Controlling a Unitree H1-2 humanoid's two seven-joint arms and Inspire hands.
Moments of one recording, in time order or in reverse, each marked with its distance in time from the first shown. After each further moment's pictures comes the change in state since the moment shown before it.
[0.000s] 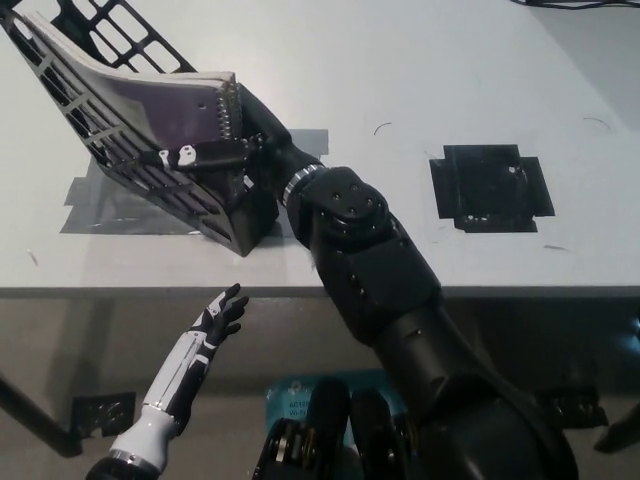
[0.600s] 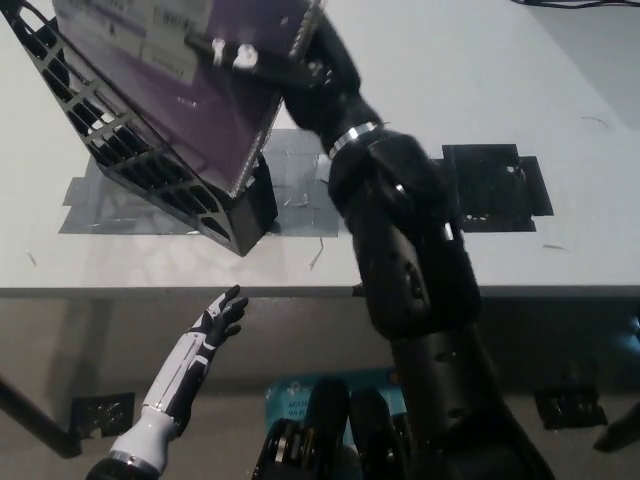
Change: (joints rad) left_arm 0.002 0.000 0.001 0.005 -0.005 0.001 -0.002; right_arm 0.070 0.051 -0.187 -0.460 0.167 0.199 -0.081
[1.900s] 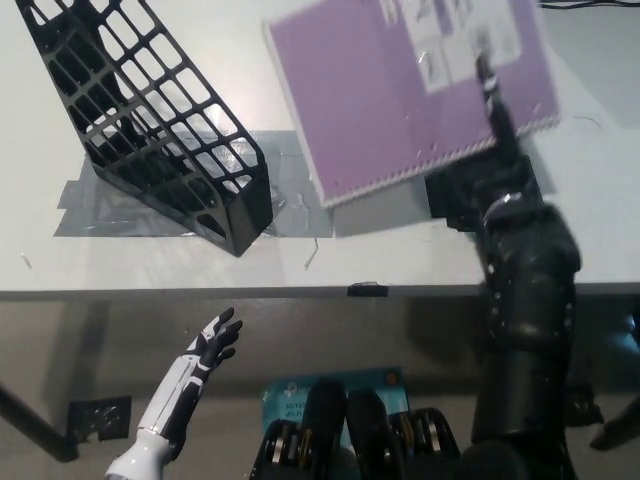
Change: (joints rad) left_arm 0.055 0.000 0.004 0.000 -0.004 0.000 0.000; right_arm 0.083 -0.074 -0.602 0.151 0.546 0.162 -0.308
